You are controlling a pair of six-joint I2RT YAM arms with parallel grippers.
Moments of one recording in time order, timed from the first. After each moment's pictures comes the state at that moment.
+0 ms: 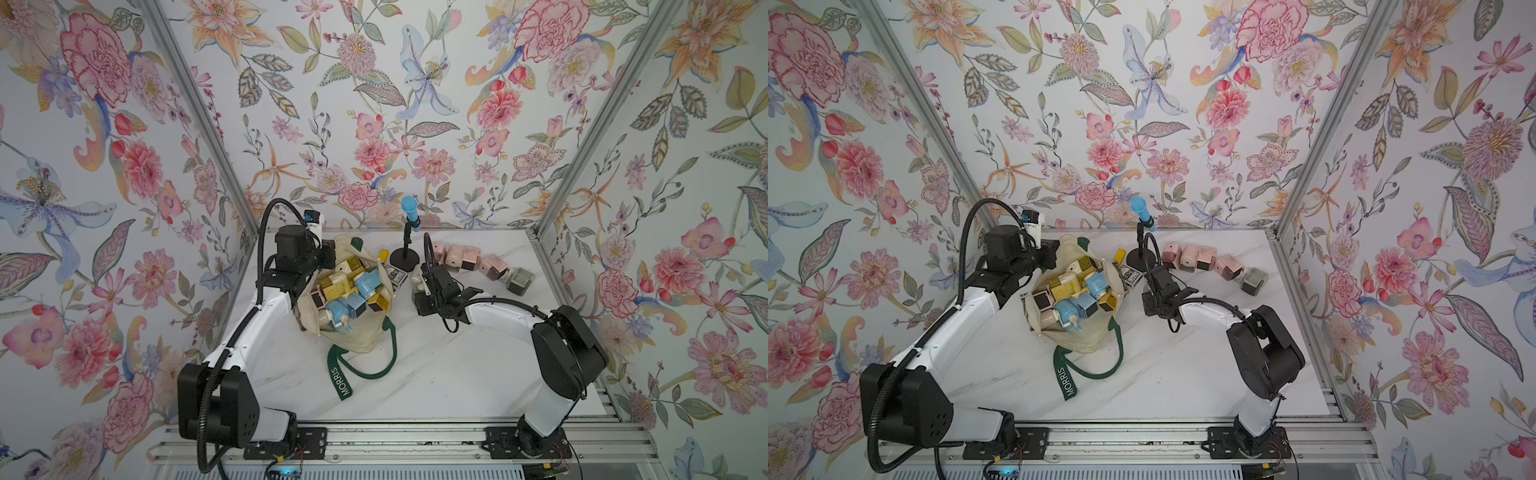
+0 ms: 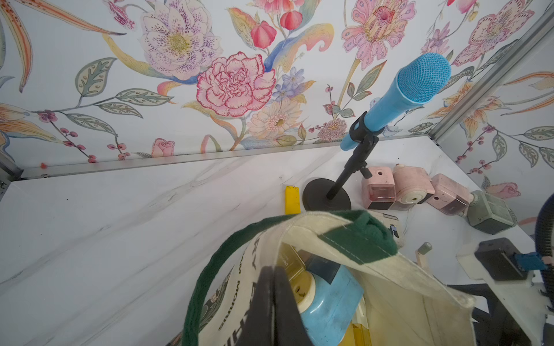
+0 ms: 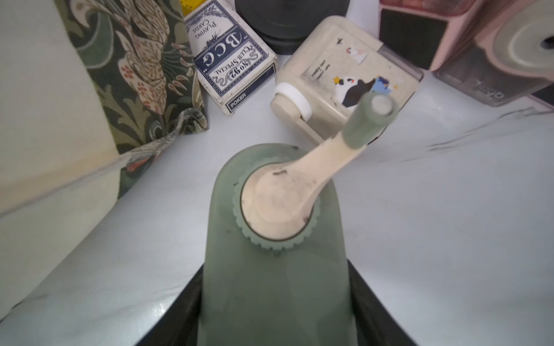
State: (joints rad) left arm -0.17 1.41 1.17 -0.17 0.20 -0.11; right arm 0.66 1.76 1.11 -0.25 0.15 0.28
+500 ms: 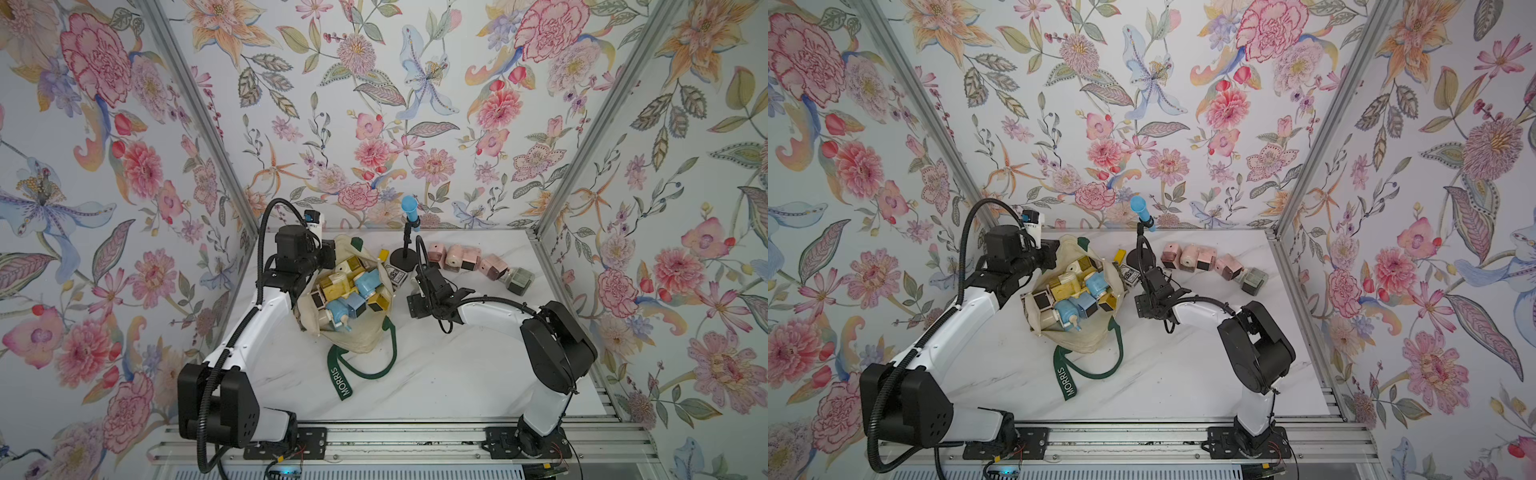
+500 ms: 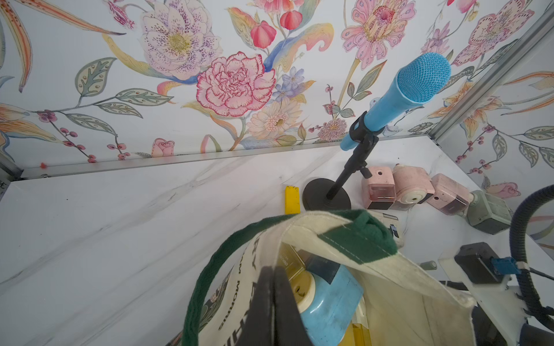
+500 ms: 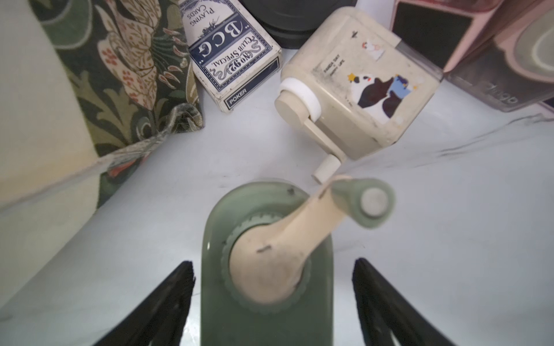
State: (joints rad) left arm -0.17 1.41 1.17 -0.17 0.20 -0.11; right arm 0.68 1.81 1.13 -0.24 0.20 0.27
